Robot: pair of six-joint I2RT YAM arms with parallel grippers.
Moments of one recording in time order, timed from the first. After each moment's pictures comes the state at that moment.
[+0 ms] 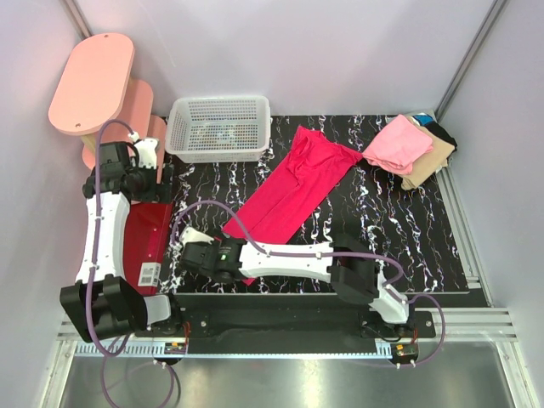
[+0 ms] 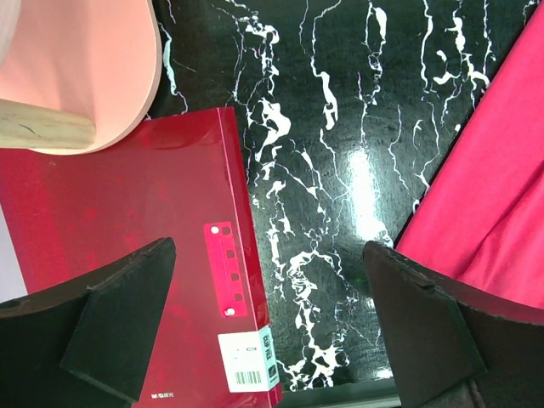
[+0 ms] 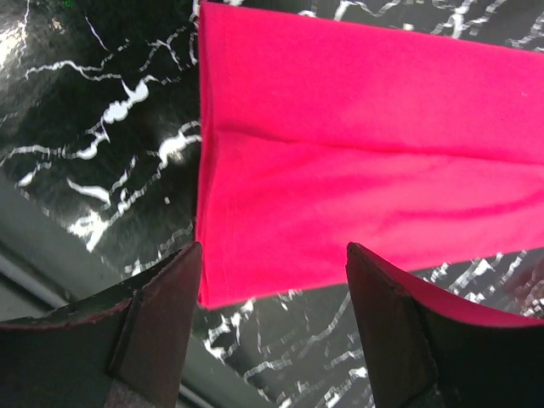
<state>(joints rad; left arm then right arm) 0.22 1.25 1.20 -0.84 0.24 0.28 1.40 2.15 1.87 -0.85 0.55 0.17</state>
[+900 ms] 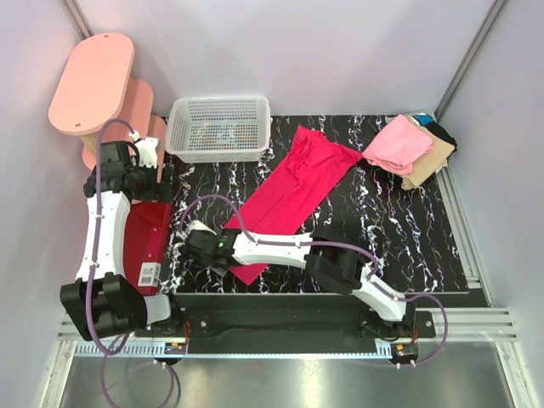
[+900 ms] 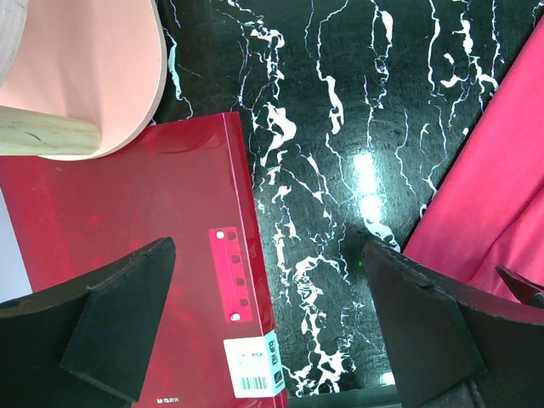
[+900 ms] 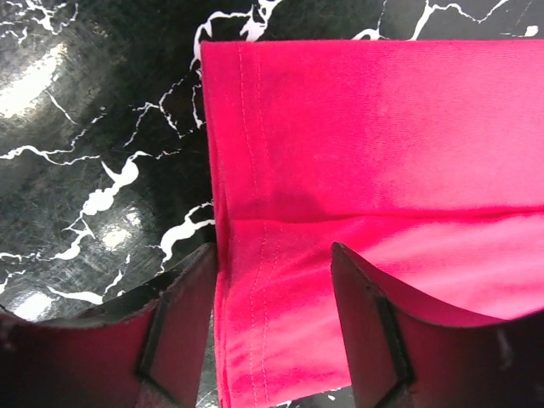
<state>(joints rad) 0.22 1.26 1.19 -0.82 0.24 0.29 1.30 2.32 1.89 -0.72 0.38 0.21</state>
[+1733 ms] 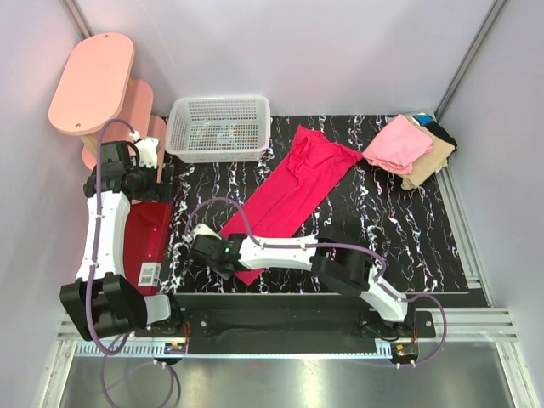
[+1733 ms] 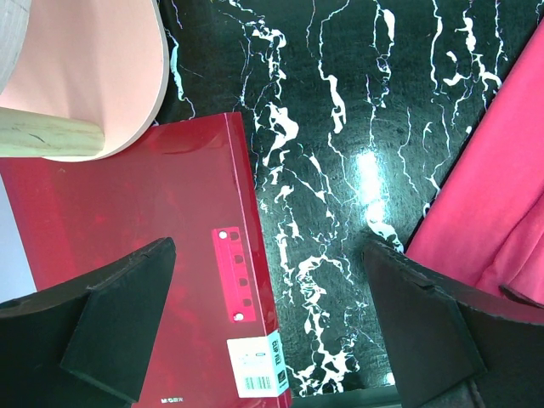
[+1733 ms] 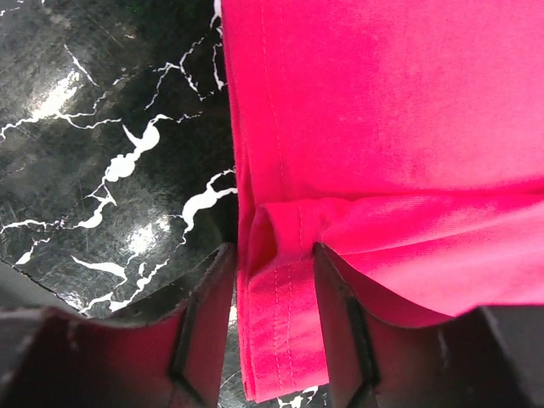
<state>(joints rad) 0.22 1.26 1.19 -0.82 0.23 0.30 1.31 2.25 1.75 -0.64 0.35 0.28</state>
